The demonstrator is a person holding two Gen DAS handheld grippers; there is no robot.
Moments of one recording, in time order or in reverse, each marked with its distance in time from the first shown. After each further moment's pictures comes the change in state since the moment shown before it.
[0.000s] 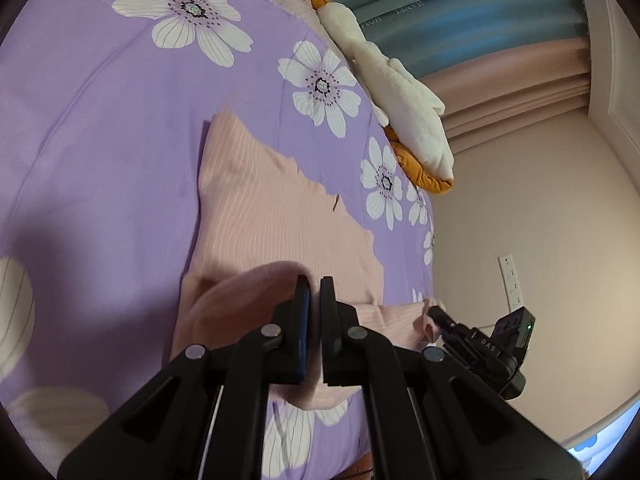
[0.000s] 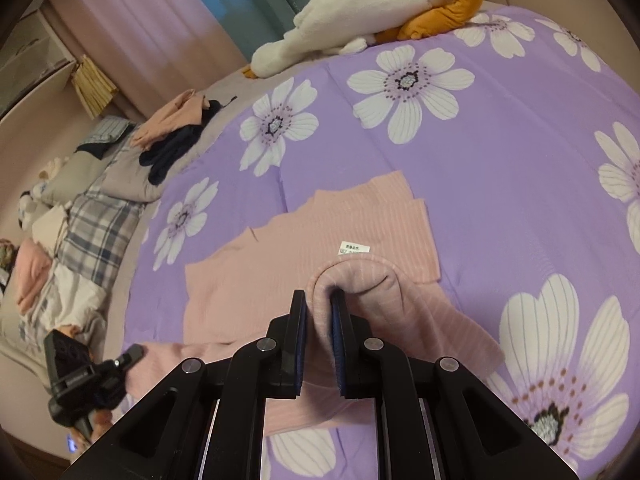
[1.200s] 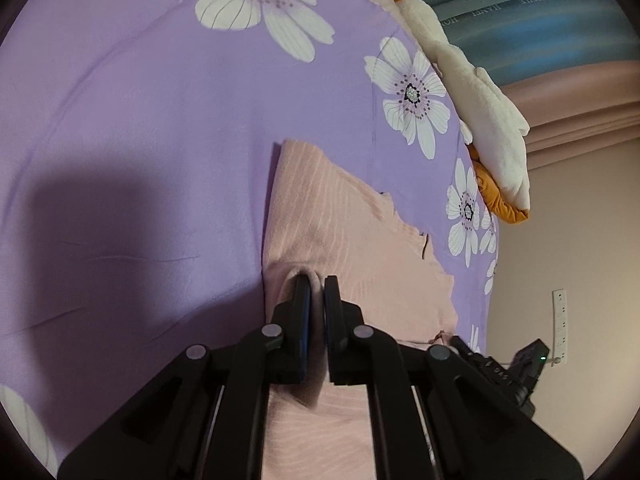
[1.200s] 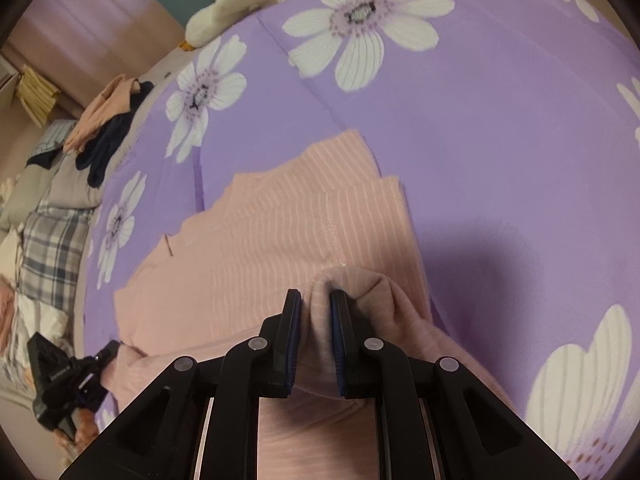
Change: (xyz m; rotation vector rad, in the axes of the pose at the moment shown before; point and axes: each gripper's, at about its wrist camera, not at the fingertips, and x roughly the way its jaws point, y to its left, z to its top) left arm 0.058 0.044 0.056 -0.088 0.015 0.234; right arm 0.080 -0.047 0.025 0.096 0.122 -0.087
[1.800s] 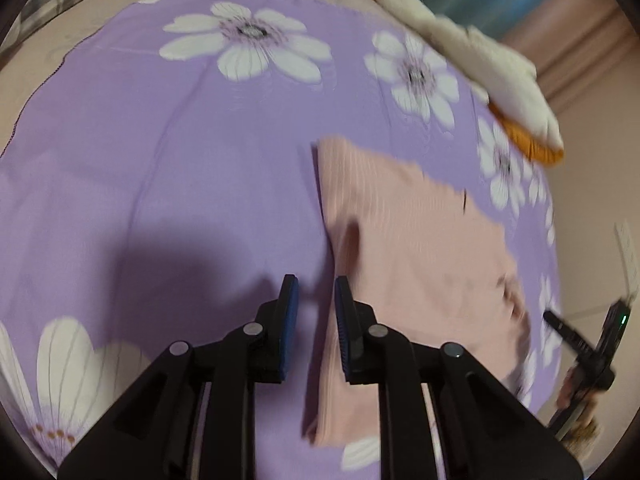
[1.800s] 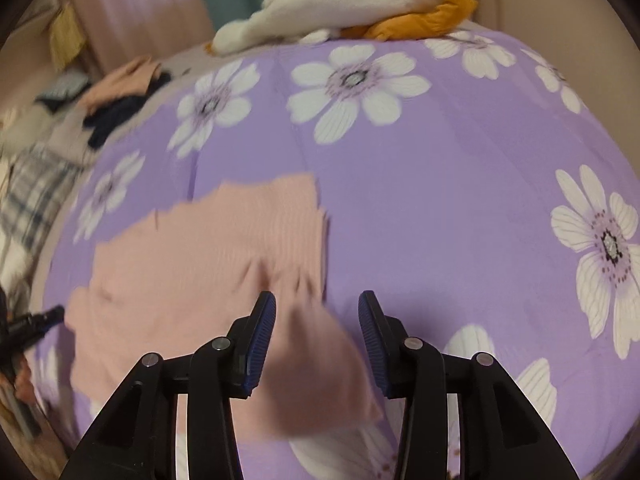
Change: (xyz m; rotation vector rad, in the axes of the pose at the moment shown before) left arm -0.040 -0.007 -0.040 0.274 -0.019 0.250; right arm -0.067 -0.009 -0.022 -0.256 -0.086 -0.156
